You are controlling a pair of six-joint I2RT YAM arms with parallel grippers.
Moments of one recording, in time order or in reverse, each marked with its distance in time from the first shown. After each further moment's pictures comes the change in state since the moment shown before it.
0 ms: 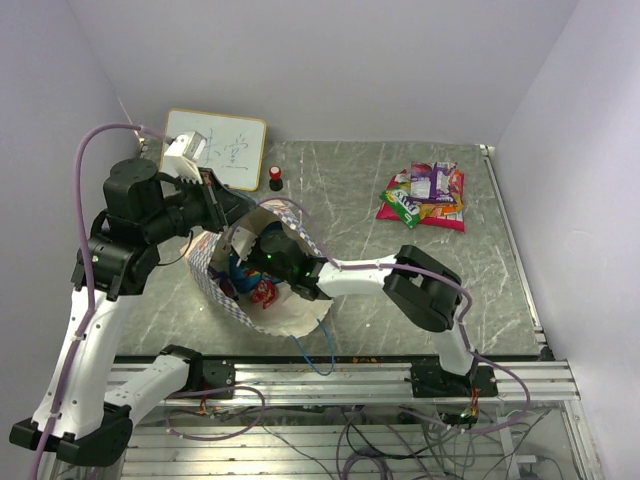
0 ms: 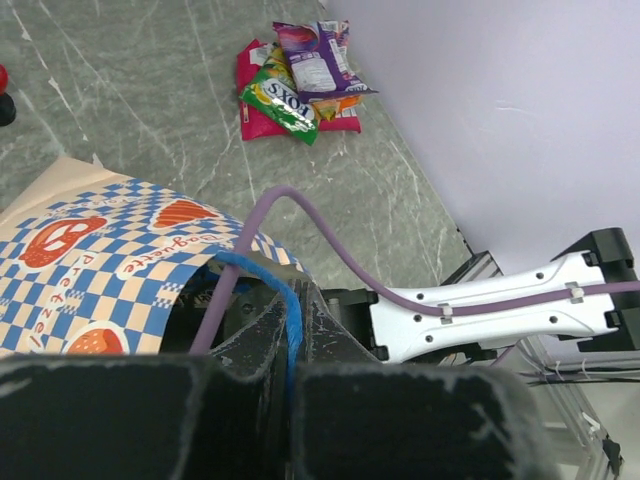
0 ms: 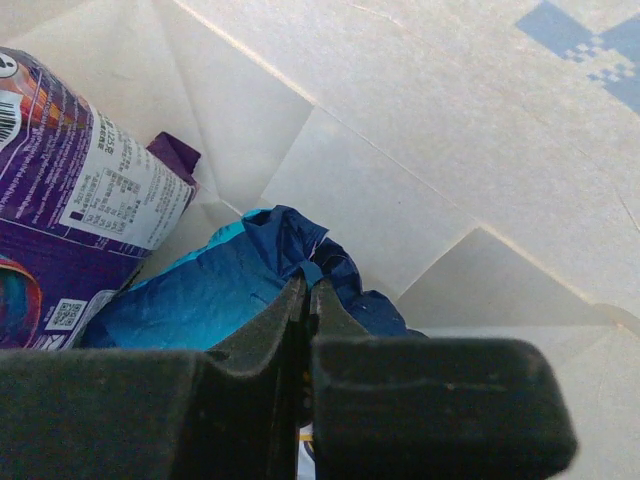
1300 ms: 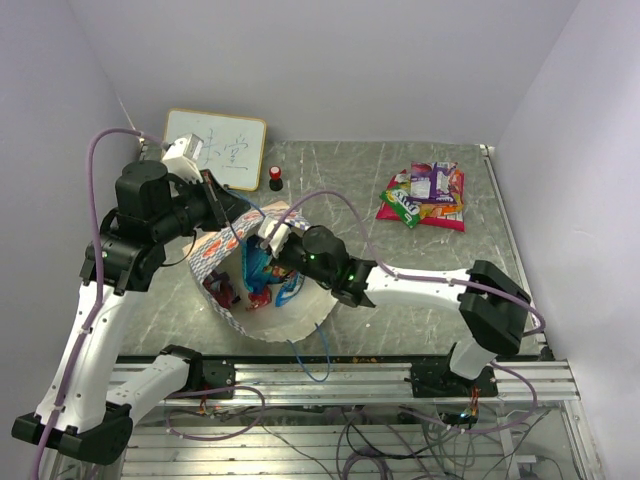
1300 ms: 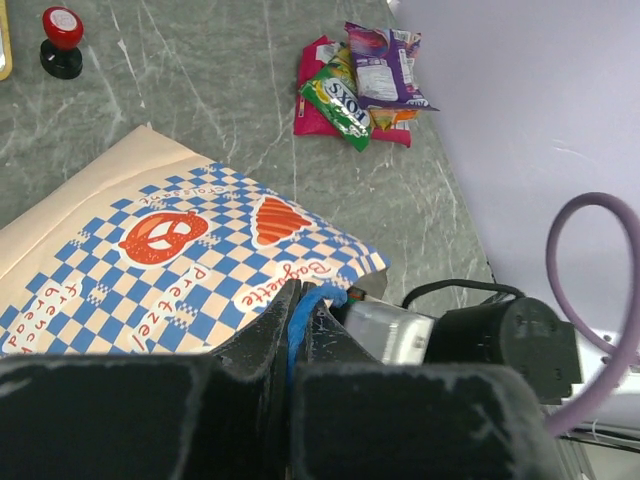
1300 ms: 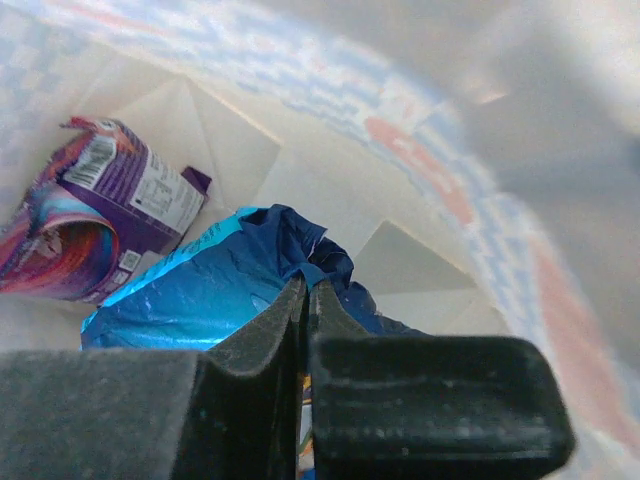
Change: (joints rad) left arm -0.001 0.005 -0.050 -0.015 -0.163 -0.070; right arm -0.003 -0.403 -0.265 -0.028 -0.032 0.019
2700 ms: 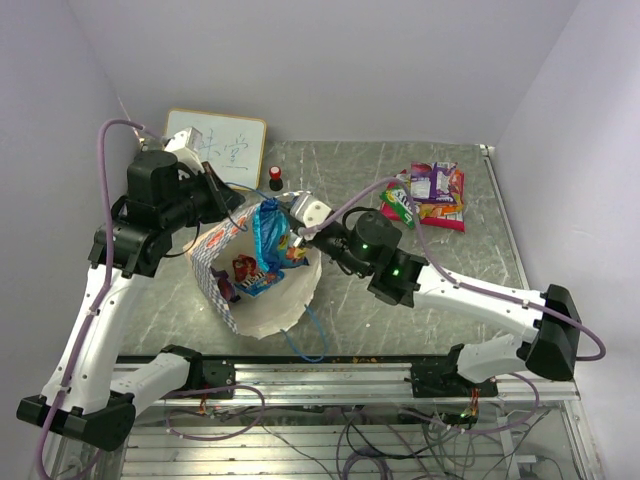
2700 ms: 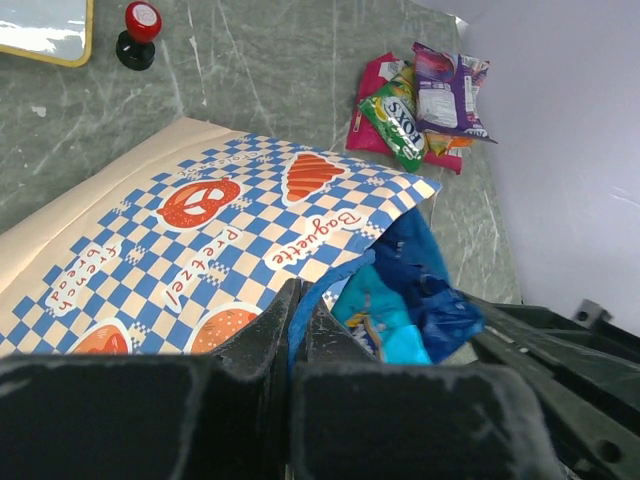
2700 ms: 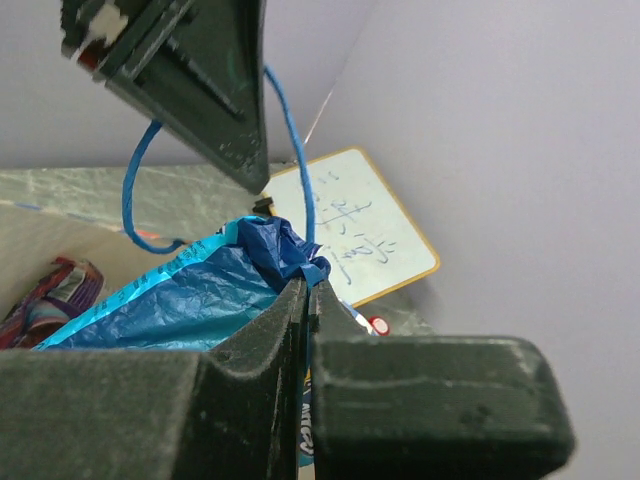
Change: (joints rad) left arm 0.000 0.074 0.034 -0.031 -0.132 -0.023; right arm 0.000 -0.312 0.045 -0.056 0.009 -0.123
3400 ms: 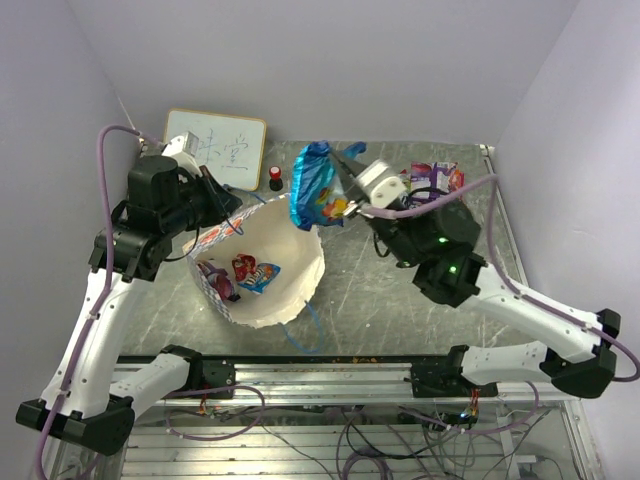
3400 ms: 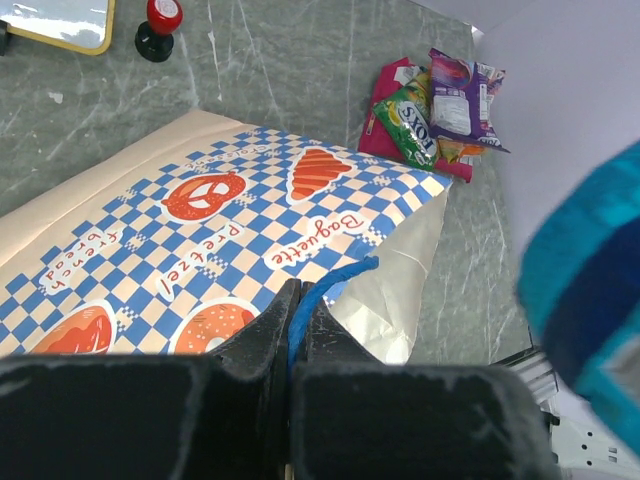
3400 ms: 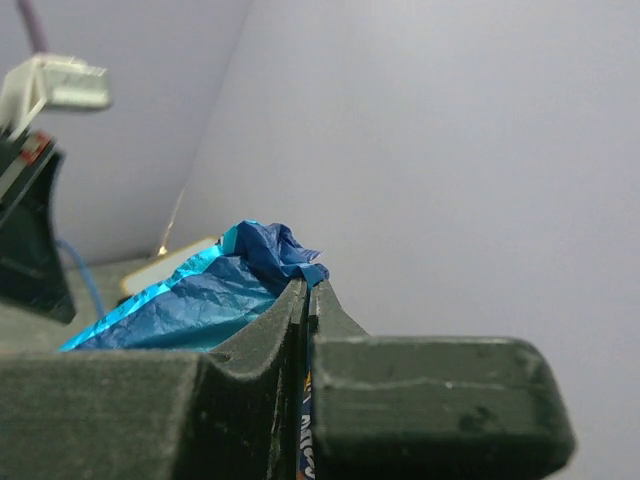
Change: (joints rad) left arm 0.000 -0.019 -0.031 0.000 -0.043 -0.029; right arm 0.000 -0.173 0.171 -0.067 0.150 -0.158
